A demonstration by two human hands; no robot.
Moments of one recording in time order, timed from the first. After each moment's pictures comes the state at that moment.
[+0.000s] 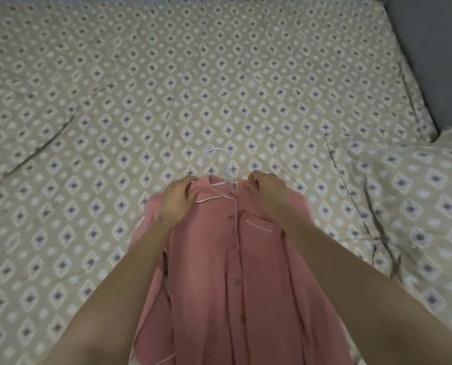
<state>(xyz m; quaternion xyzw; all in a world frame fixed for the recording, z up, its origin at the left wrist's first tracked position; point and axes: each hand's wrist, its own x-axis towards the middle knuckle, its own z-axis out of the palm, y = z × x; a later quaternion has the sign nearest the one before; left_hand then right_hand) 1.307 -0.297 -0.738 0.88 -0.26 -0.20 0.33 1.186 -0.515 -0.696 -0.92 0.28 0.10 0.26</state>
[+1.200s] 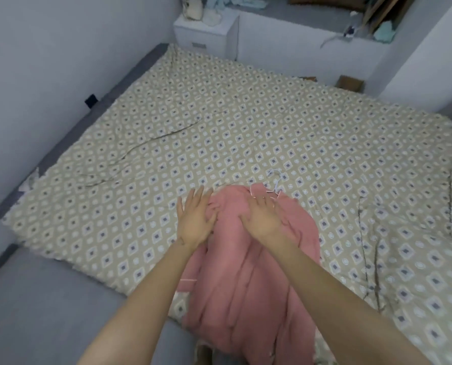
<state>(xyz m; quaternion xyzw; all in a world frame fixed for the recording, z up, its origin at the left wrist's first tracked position) 1.103 -0.158 -0.524 0.97 -0.07 -0.06 0.22 1.092 -0.349 -0.501 -0.98 0.03 0.15 0.11</state>
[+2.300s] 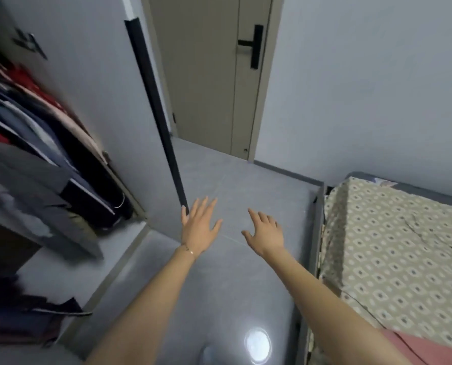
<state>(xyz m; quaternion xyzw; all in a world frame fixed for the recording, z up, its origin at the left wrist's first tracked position) 0.386 0.150 -0.434 0.76 0.62 0.12 0.14 0.580 0.115 -0.409 -0.73 -0.66 0.18 0.01</state>
